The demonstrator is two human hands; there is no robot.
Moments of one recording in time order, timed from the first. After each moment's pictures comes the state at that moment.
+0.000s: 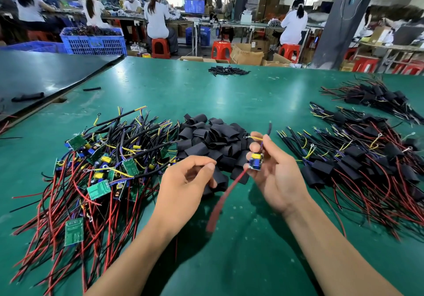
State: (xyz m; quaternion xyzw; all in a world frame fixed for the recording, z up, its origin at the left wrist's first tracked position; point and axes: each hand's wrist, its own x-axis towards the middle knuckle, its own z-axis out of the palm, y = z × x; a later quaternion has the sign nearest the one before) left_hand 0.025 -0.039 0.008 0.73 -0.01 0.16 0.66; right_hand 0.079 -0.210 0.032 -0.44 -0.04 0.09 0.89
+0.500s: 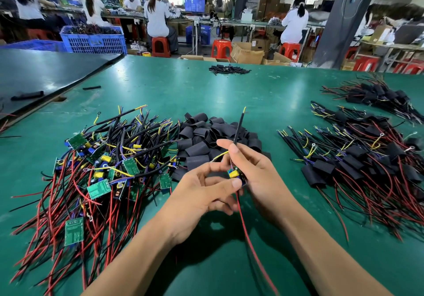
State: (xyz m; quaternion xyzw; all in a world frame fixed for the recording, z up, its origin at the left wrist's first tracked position) left_hand 0.020 -0.048 0.011 0.57 -0.05 -0.10 0.82; right_hand 0.065 -0.191 0.021 -0.65 -0.17 0.08 0.74
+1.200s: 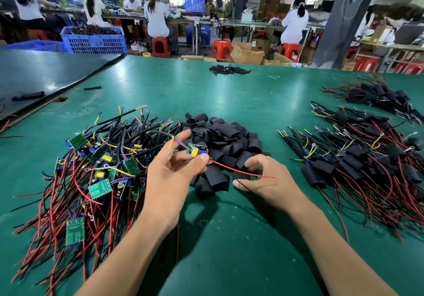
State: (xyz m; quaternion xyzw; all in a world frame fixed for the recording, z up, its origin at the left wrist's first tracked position) left_hand 0.028 -0.031 0.017 0.57 0.02 0.20 0.80; right_hand 0.091 -0.229 -0.002 -0.92 -0.07 0.00 0.38
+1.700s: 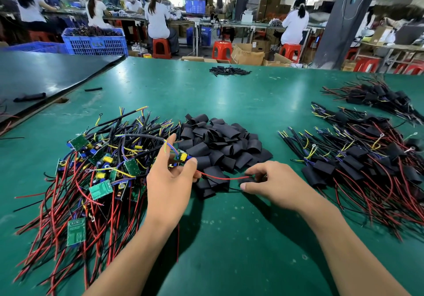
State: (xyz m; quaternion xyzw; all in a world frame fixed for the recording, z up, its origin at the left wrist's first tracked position) left_hand 0.028 -0.031 0.010 0.67 0.10 0.25 0.69; right_hand 0.088 -0.242 0.017 -0.95 -0.12 0.06 0.30
